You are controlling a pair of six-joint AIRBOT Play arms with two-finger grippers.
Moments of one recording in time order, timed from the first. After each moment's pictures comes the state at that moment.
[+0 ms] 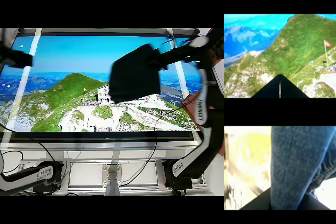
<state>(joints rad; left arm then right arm) 0.16 -1.31 1.74 1.53 -1.39 -1.31 -0.18 -1.88 2.05 -0.71 1.56 1.49</state>
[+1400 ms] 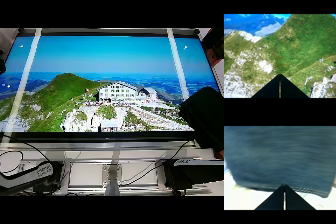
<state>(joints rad) 0.40 -1.31 1.73 1.43 -1.44 -1.29 -0.97 -1.59 1.93 -1.39 1.81 1.64</state>
